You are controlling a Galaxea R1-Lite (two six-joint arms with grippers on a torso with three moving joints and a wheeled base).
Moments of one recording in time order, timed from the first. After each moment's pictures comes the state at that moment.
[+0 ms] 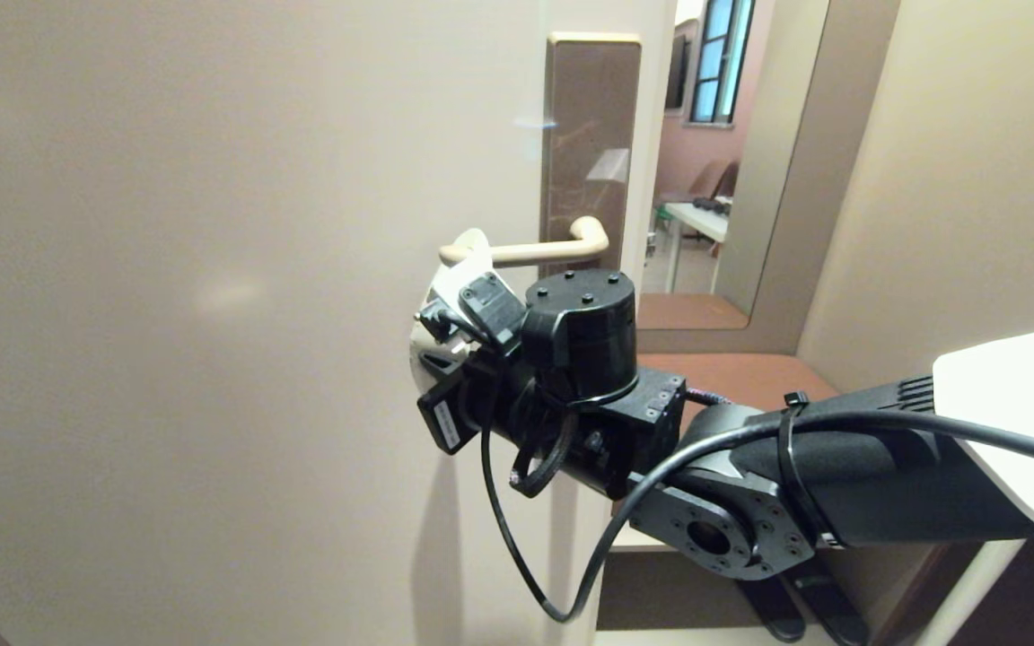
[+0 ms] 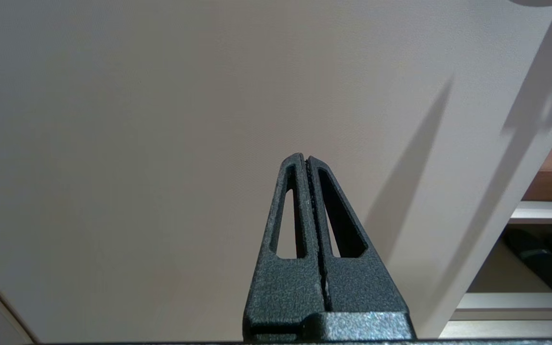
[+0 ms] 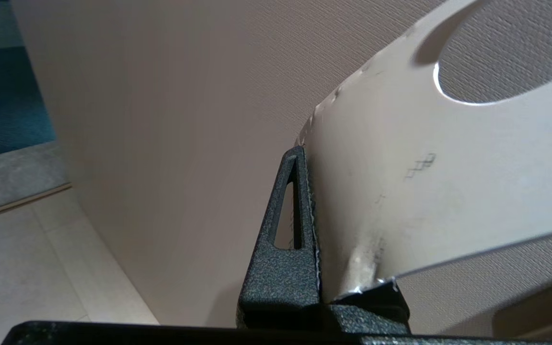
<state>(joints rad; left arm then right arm) 0.00 0.00 0.00 0.00 0.00 -0.05 0.91 2.10 -1.33 -0.61 -0.10 -0.14</state>
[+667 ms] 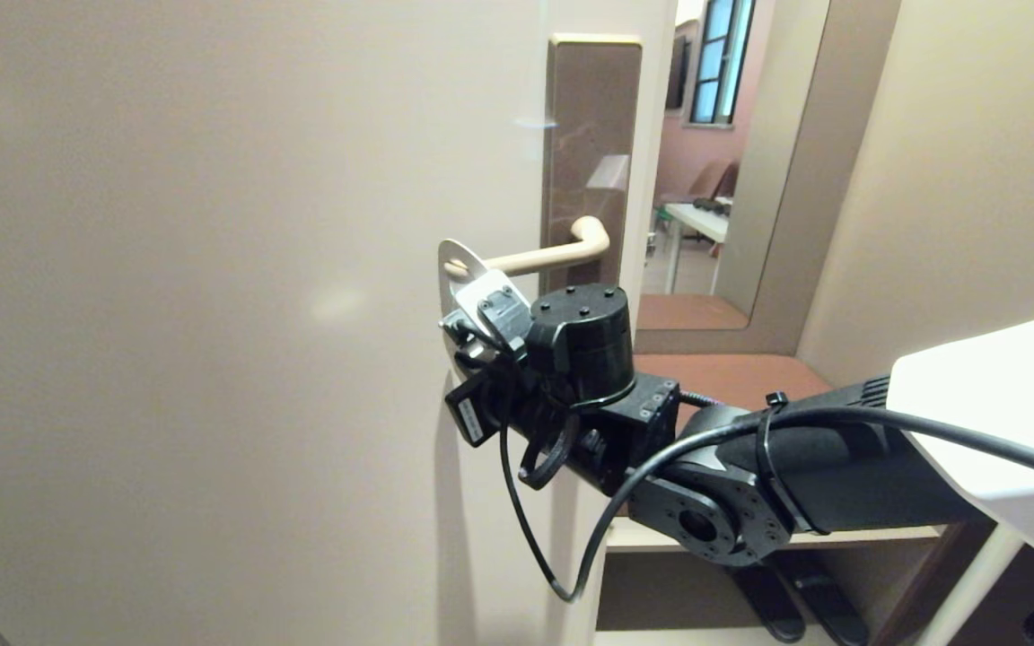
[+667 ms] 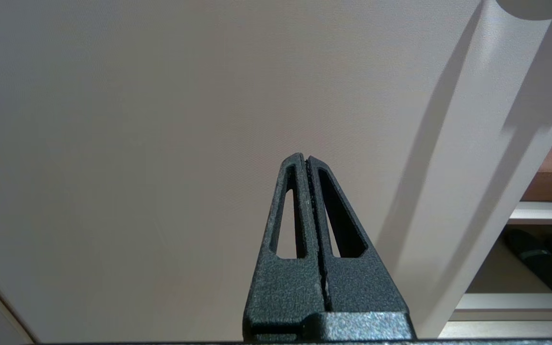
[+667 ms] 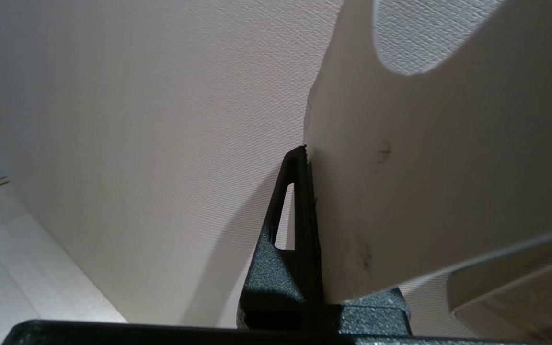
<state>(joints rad) 0.00 0.00 0.00 0.00 0.00 -0.05 0.85 2.13 -1.32 -0.60 -0.21 -0.14</state>
